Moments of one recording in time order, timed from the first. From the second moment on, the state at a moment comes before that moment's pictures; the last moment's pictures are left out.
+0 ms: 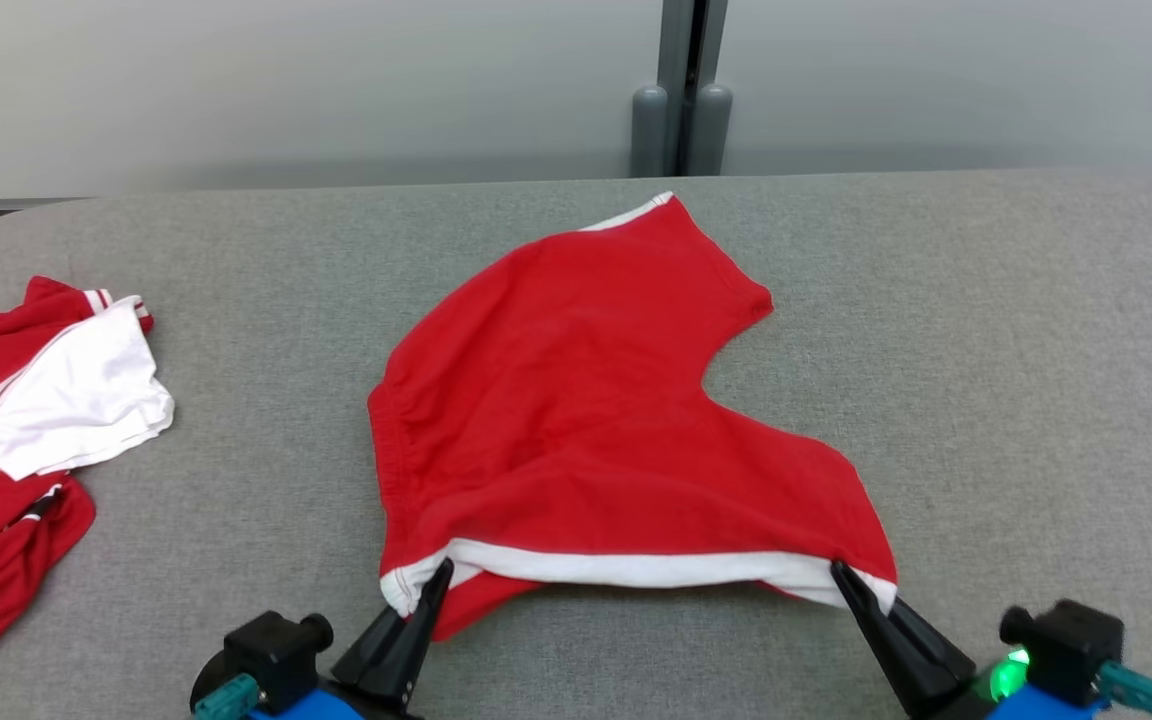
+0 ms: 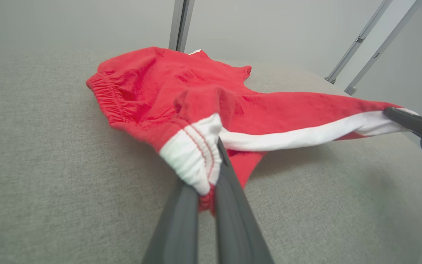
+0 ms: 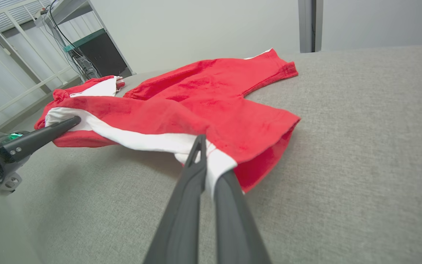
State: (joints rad) left arm -0.13 0.42 -0.67 0.24 -0.69 -0.13 -0.26; right arm -0.08 -0.45 0.54 0.13 0.67 0.13 -0.26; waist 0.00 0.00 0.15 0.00
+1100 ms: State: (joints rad) left arm -0.46 0.29 -0.57 0.31 -0.64 -0.13 -0.26; right arm -0.66 -0.45 0.53 0.36 0.62 0.13 -0.26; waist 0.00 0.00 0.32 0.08
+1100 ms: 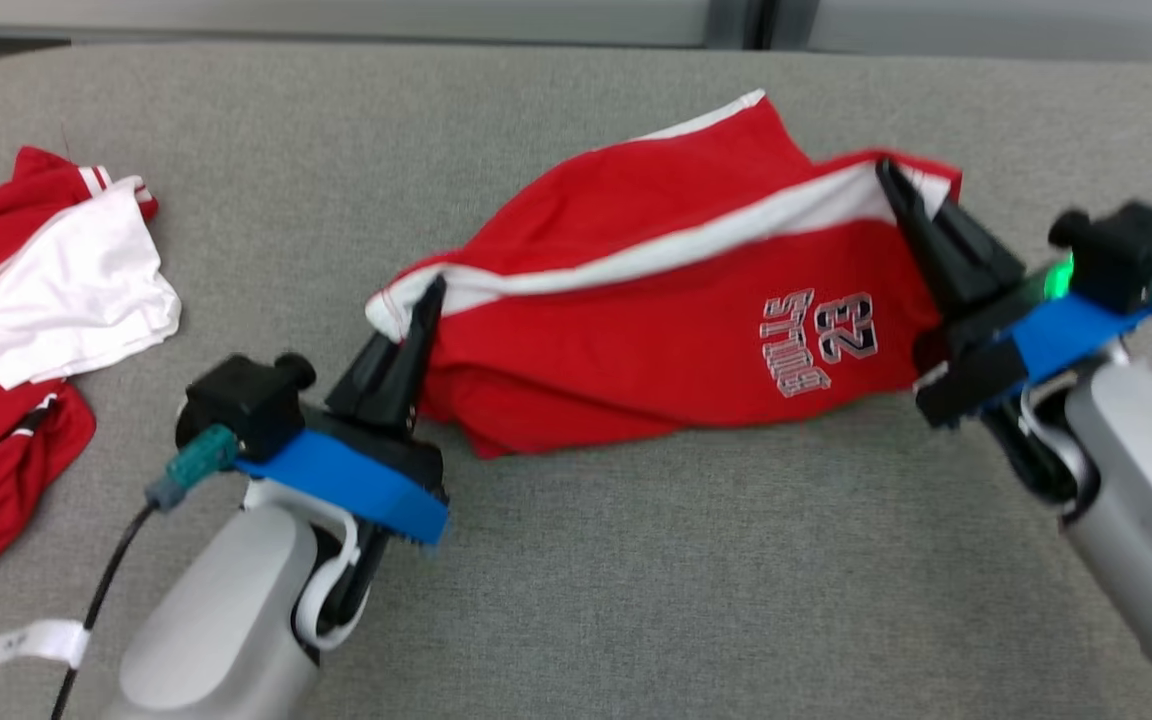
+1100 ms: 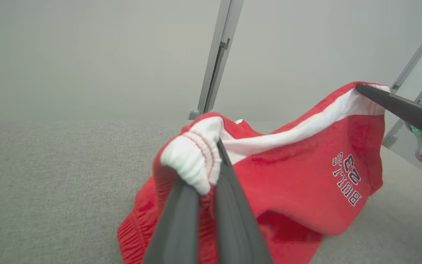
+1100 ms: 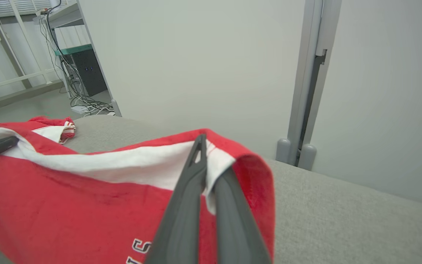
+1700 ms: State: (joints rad) left arm -0.75 0.22 -0.58 0.48 -0.68 -0.13 -0.26; right arm -1.18 -0.36 0.72 0.91 0.69 0.13 -0.21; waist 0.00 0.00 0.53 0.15
